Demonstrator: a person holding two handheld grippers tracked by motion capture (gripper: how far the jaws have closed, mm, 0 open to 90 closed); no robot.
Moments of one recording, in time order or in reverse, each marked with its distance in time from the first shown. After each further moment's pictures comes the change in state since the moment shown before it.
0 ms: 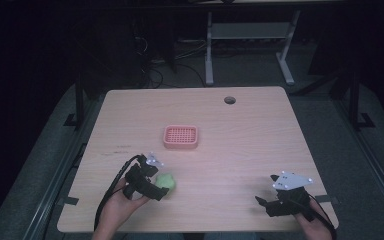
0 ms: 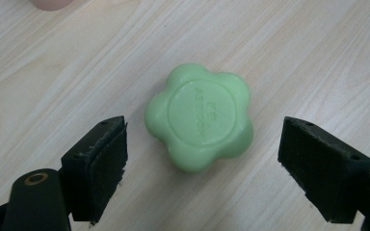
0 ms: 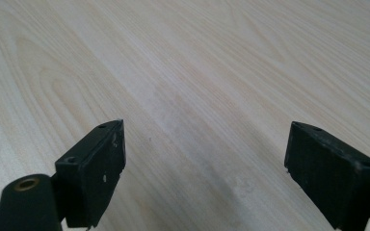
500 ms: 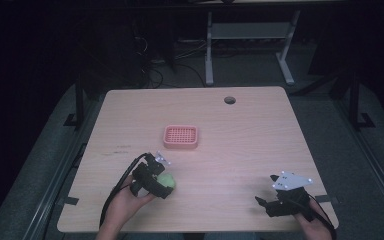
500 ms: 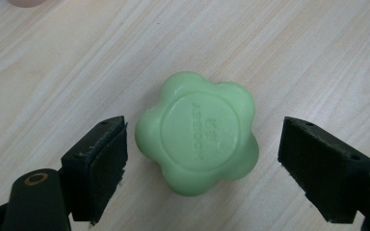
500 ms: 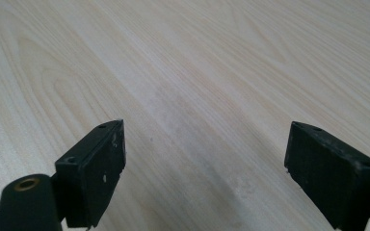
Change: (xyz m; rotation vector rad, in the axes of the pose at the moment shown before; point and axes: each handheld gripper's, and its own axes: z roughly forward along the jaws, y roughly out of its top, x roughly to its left) left arm -0.001 0.012 0.018 0.065 -0.001 0.022; right arm 0.001 0.000 0.000 0.000 0.003 -0.004
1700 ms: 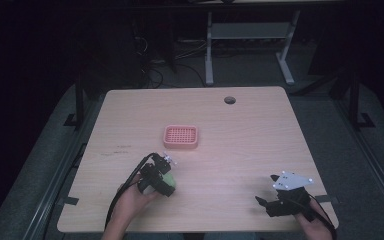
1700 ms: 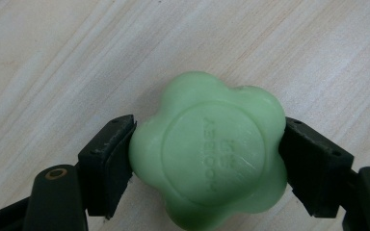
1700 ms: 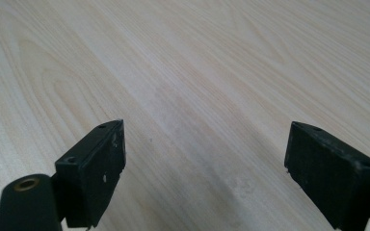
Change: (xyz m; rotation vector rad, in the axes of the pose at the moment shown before) left arm 0.002 0.010 0.023 0.105 0.010 -0.018; right arm 0.000 0.000 -0.001 -0.006 0.001 0.004
